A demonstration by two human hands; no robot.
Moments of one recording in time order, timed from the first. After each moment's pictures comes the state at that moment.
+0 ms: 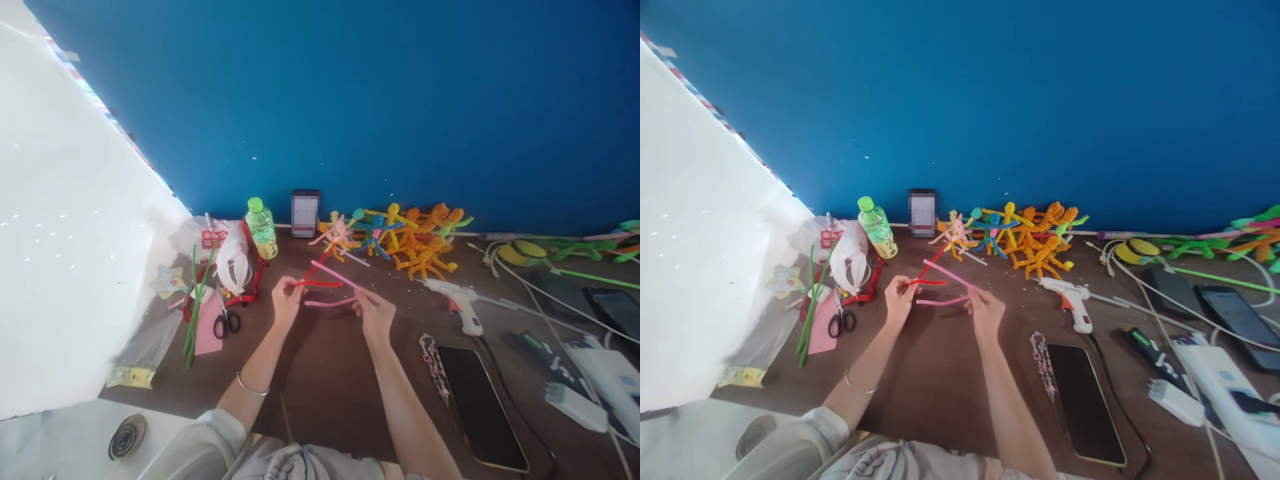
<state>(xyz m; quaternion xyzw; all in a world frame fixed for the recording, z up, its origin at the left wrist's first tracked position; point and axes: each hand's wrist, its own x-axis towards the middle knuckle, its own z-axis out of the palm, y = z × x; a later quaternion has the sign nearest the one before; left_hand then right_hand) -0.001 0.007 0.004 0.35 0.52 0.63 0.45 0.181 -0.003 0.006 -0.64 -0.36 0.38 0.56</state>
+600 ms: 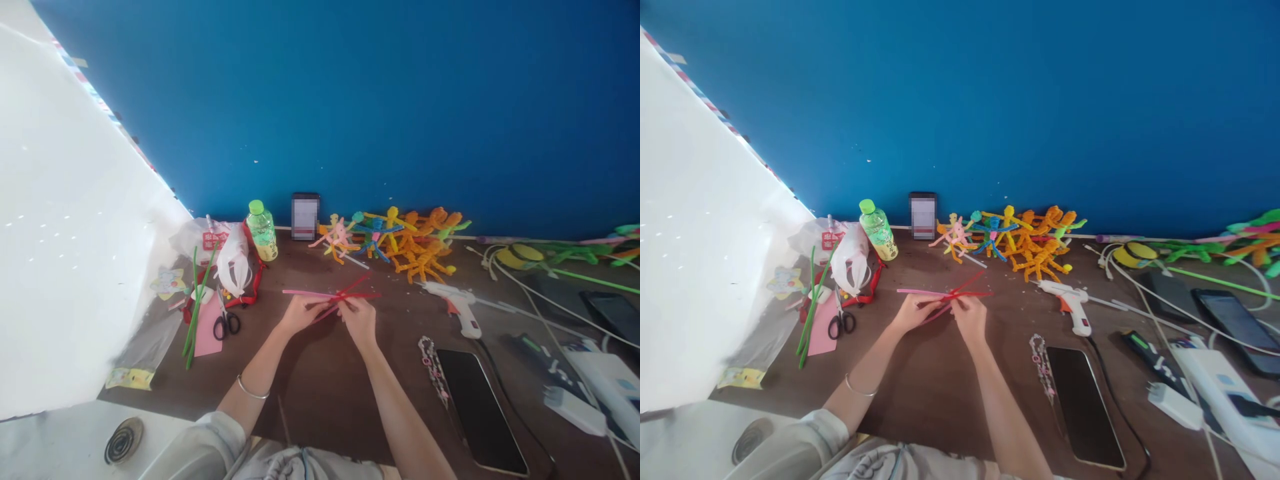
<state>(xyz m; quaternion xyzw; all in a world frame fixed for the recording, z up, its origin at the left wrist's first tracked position) 0.006 -0.002 0.004 0.64 0.43 0.41 0.48 0.166 -0.010 0.006 -0.62 -0.53 0.35 0.47</state>
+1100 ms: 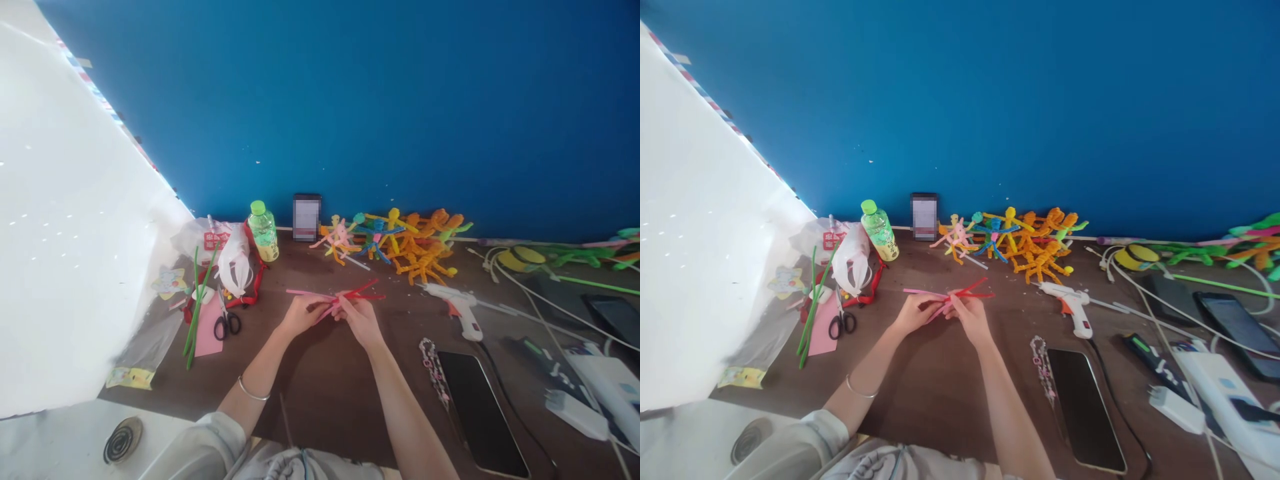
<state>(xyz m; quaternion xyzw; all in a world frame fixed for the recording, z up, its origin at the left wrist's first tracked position) 0.005 -0.003 0.008 0.70 0.43 0.41 0.39 0.165 -0.007 0.014 -0.44 -0.37 0.64 0.51</state>
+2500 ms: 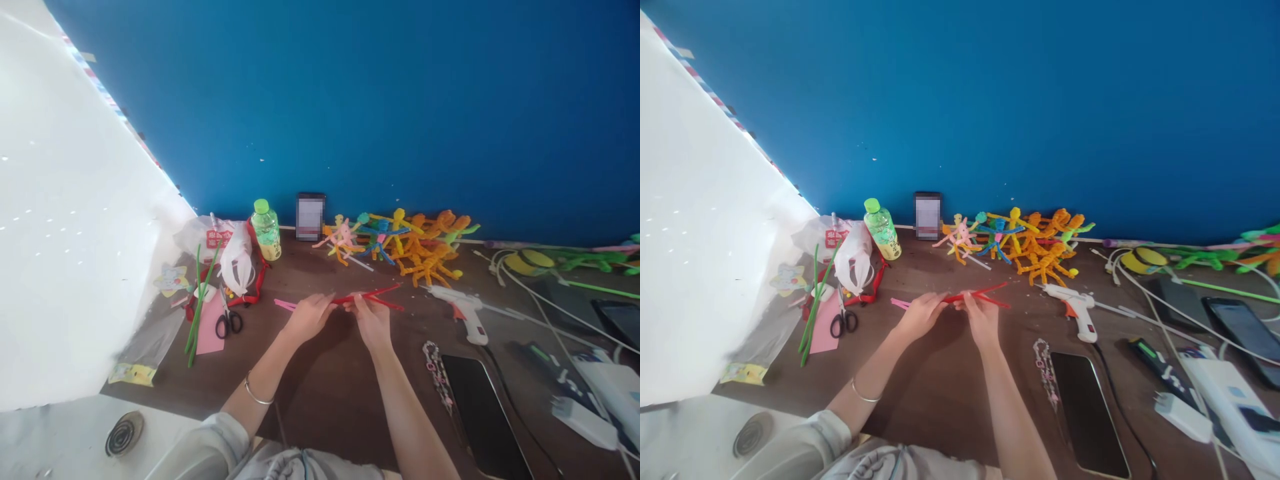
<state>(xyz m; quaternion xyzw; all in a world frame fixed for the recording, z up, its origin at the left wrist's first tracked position) 0.012 -0.009 0.018 0.83 0.46 0.27 0.17 0.170 -0.005 0.016 -0.49 -0.33 0.54 0.60</state>
